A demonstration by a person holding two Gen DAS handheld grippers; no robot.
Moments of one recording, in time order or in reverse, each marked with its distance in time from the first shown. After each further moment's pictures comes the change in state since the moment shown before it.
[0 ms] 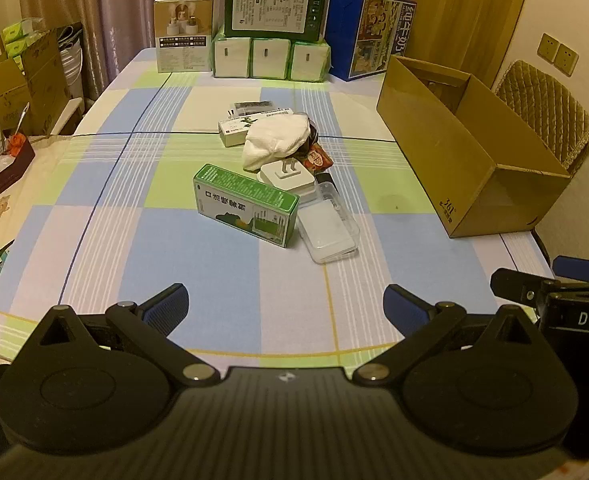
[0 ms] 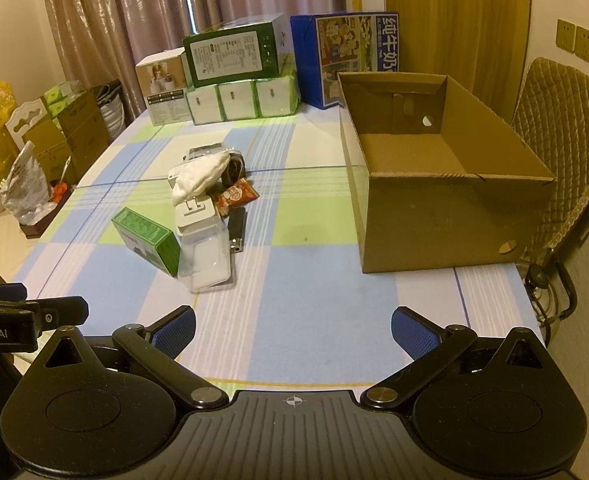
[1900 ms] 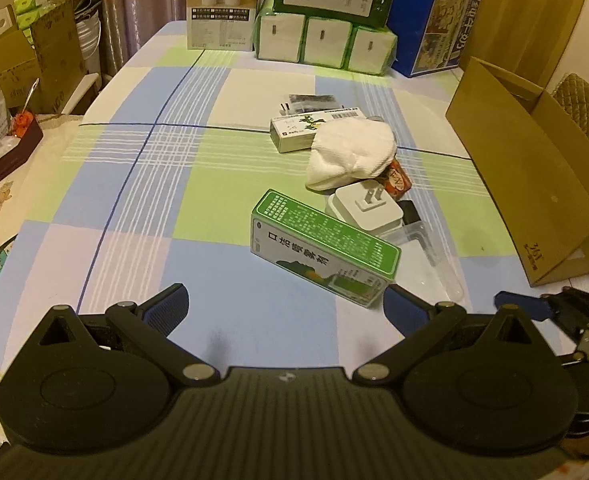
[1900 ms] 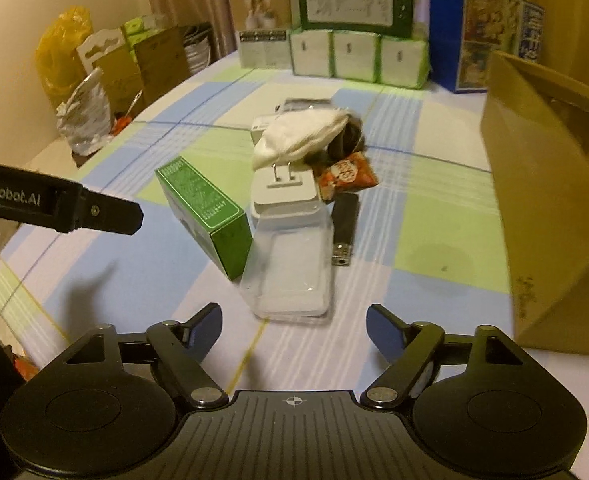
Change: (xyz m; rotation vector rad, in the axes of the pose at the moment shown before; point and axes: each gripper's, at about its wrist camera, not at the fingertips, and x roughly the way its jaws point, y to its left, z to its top) left arm 0.097 0.068 0.051 -0.068 0.061 0.039; right arm 0.144 0.056 0.019 -0.238 0.083 0.205
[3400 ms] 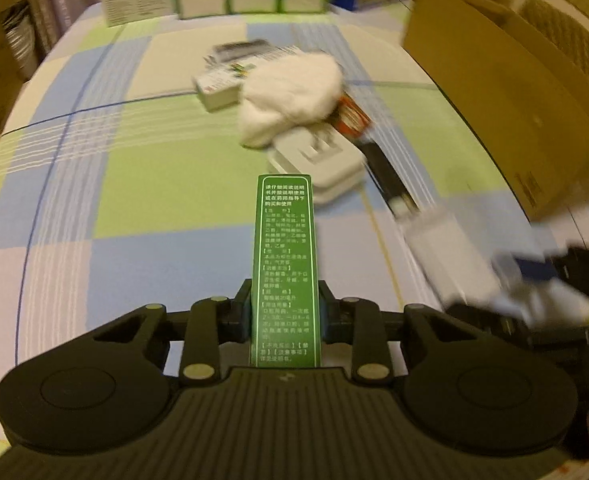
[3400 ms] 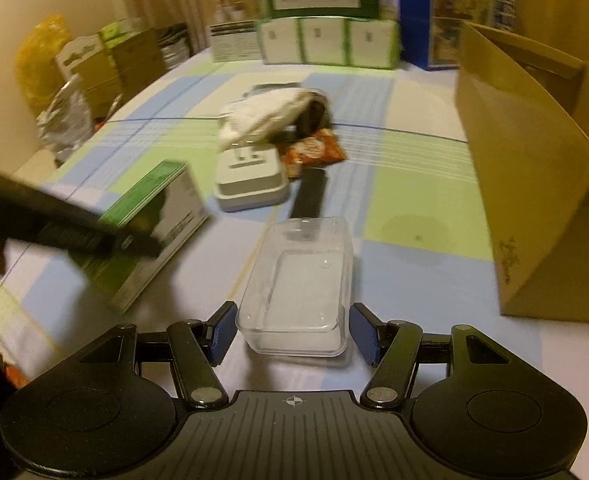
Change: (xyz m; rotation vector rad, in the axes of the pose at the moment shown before) left arm 0.054 -0.036 -0.004 0.200 0.129 -0.079; right arm 0.001 -0.027 -0.008 0.071 0.012 -0.038
